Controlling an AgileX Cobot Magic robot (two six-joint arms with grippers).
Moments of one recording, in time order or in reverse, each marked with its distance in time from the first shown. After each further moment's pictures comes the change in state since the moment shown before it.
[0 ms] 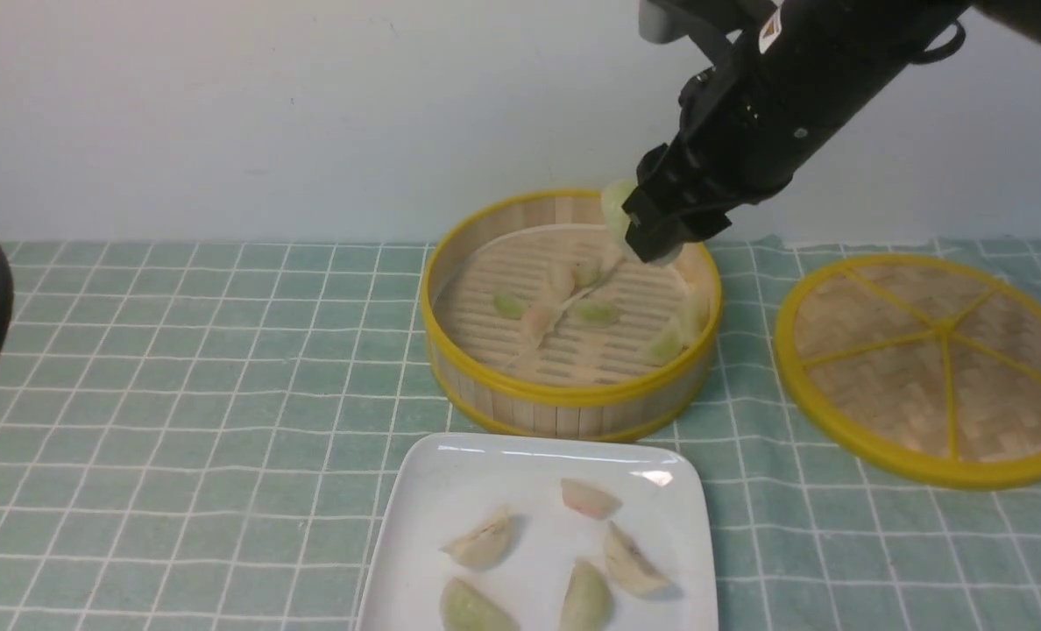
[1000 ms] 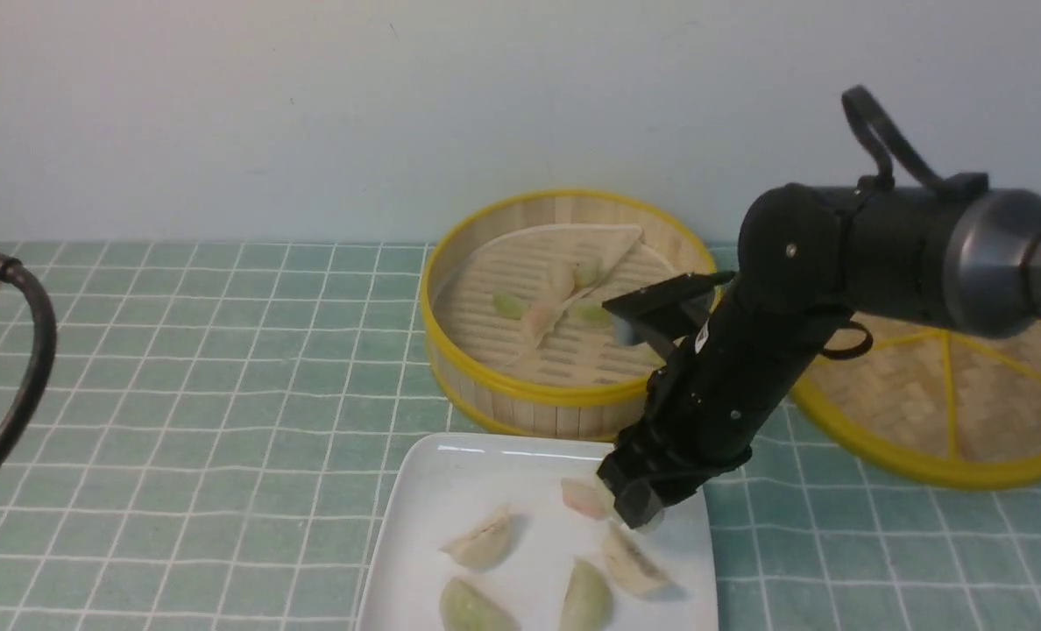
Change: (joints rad) right arm 0.052 0.103 0.490 0.153 -0.246 0.005; left arm 0.000 0.000 0.050 -0.002 -0.024 0.000
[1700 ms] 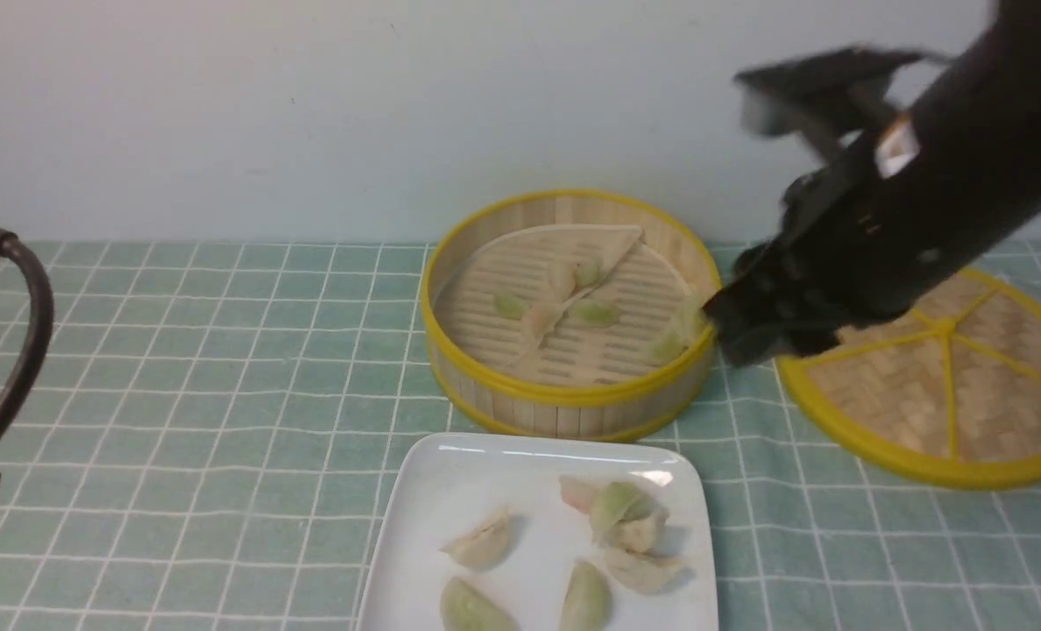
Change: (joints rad) right arm 0.009 -0.543 -0.103 -0.234 0.226 0.300; left arm 0.000 0.000 0.000 0.004 -0.075 0.000
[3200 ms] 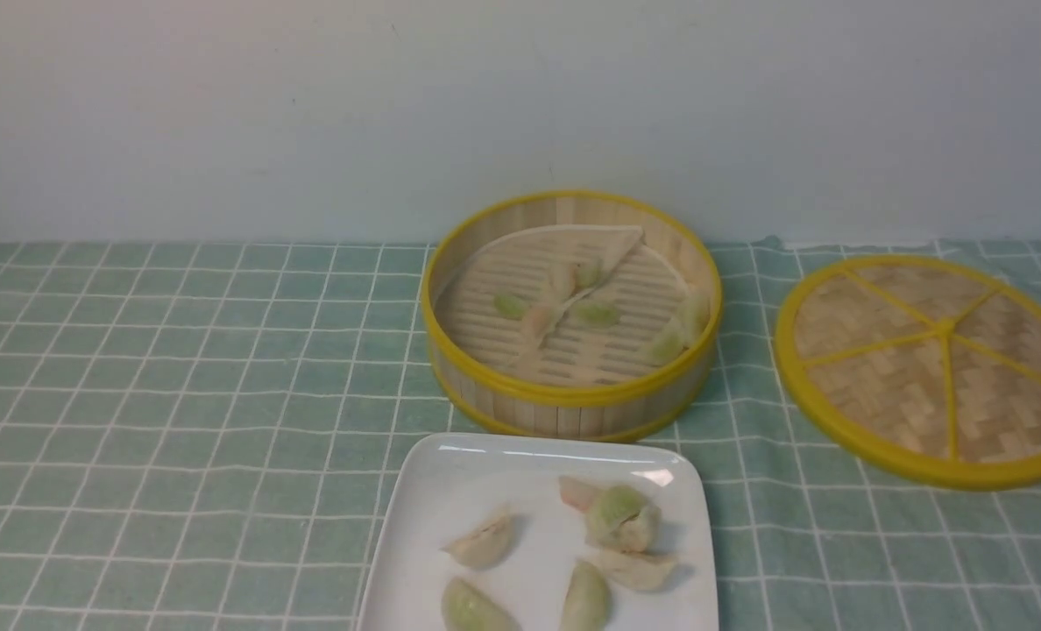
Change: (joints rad) right arm 0.000 -1.380 0.963 -0.253 -0.645 0.388; left arm 0.000 -0.485 0.352 -0.104 -0.374 0.000
